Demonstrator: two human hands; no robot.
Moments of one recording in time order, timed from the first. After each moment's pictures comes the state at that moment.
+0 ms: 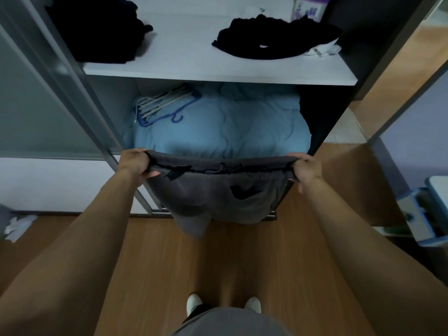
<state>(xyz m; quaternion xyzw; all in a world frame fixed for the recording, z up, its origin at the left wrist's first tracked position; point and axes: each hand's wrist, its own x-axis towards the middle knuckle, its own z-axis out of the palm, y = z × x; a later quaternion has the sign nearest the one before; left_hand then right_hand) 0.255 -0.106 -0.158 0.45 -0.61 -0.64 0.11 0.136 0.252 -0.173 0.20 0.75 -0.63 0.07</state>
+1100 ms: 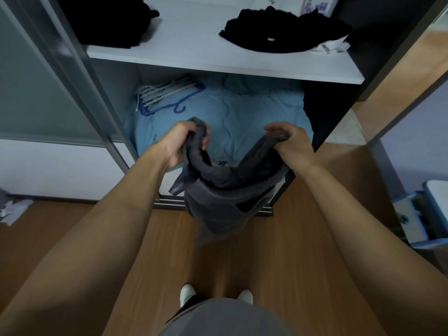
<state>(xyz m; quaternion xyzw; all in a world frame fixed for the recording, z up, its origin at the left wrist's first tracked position) 0.237 -0.027 -0.109 0.15 -0.57 -0.81 -0.05 0.156 0.218 -0.112 -0.15 0.84 -0.52 0.07</state>
